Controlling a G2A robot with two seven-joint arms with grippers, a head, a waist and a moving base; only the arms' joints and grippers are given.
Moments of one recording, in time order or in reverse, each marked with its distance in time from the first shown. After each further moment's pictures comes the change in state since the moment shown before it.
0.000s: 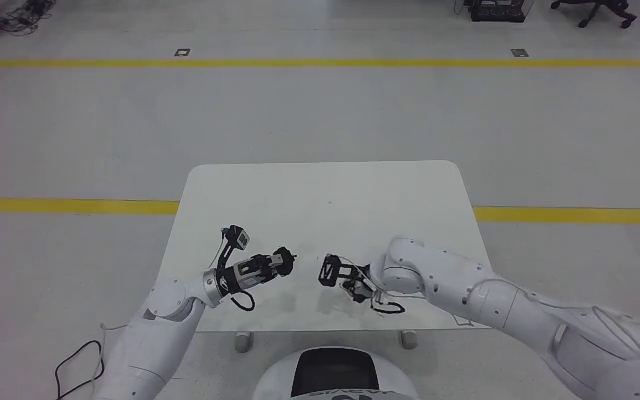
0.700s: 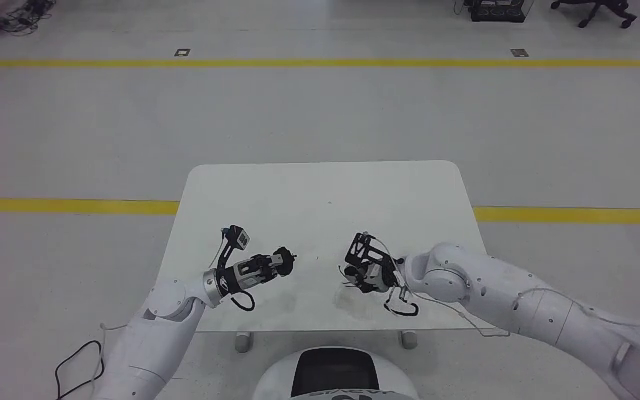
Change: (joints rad) left arm 0.000 0.000 0.000 0.000 0.000 0.000 0.000; right arm -0.027 0.235 0.000 -0.136 0.222 0.000 -0.459
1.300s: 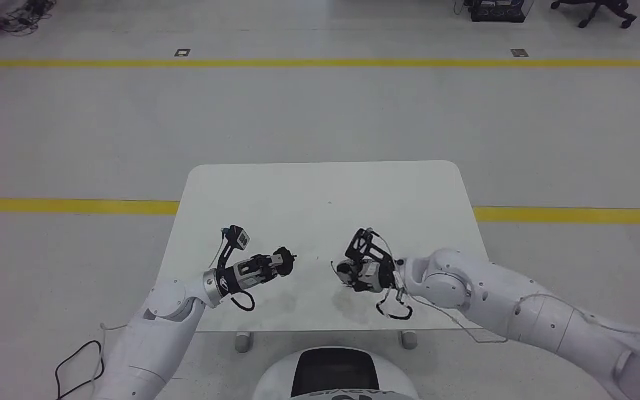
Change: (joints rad) left arm 0.000 0.000 0.000 0.000 0.000 0.000 0.000; right arm -0.059 0.010 0.041 -0.033 0.060 0.000 -0.151
